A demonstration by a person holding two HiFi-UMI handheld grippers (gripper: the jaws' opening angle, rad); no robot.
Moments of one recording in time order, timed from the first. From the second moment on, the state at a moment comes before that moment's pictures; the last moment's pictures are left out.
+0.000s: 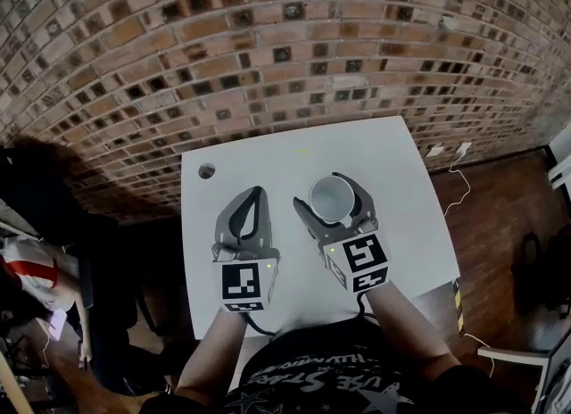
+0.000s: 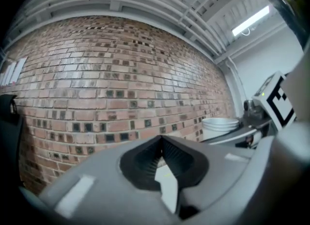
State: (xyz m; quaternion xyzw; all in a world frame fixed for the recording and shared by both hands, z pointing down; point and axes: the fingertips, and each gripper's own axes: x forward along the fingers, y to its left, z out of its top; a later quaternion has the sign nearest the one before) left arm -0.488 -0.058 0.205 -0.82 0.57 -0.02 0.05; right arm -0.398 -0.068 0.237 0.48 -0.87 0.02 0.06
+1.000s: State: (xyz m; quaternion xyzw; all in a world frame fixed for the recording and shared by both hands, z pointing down) left arm -0.481 -0.062 0.185 -0.85 0.52 -0.01 0.03; right arm -0.380 -0.054 0.187 0.51 -0.86 0.00 0.06
